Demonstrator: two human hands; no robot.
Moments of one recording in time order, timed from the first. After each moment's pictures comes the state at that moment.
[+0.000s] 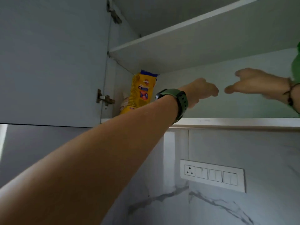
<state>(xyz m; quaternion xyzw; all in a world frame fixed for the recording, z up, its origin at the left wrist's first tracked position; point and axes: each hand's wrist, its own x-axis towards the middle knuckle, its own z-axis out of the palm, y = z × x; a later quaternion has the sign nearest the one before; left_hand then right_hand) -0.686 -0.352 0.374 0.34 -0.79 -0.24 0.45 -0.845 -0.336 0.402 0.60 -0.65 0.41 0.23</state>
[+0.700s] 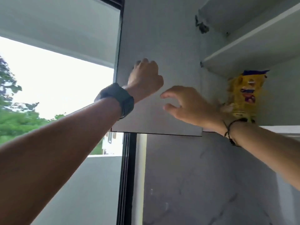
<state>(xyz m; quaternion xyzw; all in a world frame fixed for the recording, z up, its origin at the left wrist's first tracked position) -0.339 -0.242 0.394 0.63 -0.51 0.42 0.41 -0.462 -0.306 0.339 0.87 -0.11 0.45 0.17</state>
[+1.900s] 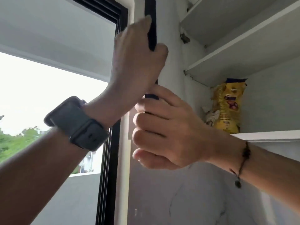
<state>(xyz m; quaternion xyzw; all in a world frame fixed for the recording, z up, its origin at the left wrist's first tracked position) -0.371 -0.210 0.376 0.31 -0.55 0.48 0.61 -0.444 -0.300 0.314 0.61 0.31 0.50 0.53</state>
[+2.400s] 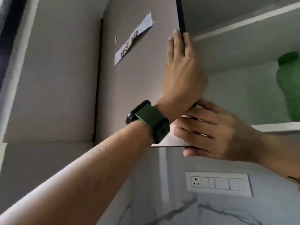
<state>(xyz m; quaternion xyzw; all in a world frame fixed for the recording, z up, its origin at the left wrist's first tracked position) -0.581 -0.289 0.377 0.21 -0.74 0.24 0.60 -0.699 -0.292 0.305 0.63 -0.06 0.20 0.75</state>
